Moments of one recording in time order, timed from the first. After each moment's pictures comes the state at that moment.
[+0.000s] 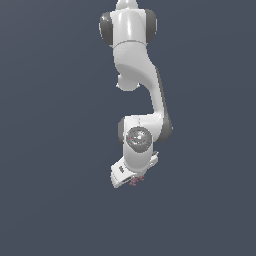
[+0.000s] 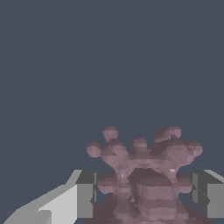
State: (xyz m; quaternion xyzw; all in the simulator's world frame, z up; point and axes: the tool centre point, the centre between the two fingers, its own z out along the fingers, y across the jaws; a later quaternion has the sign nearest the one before) arm 0.113 0.029 0.039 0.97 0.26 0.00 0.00
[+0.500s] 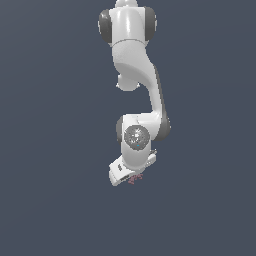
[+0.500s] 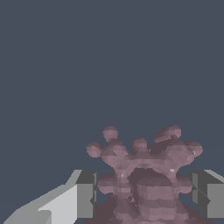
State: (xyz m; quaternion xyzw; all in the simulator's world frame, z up) arm 0.106 0.023 0.040 0.97 0.26 0.00 0.00
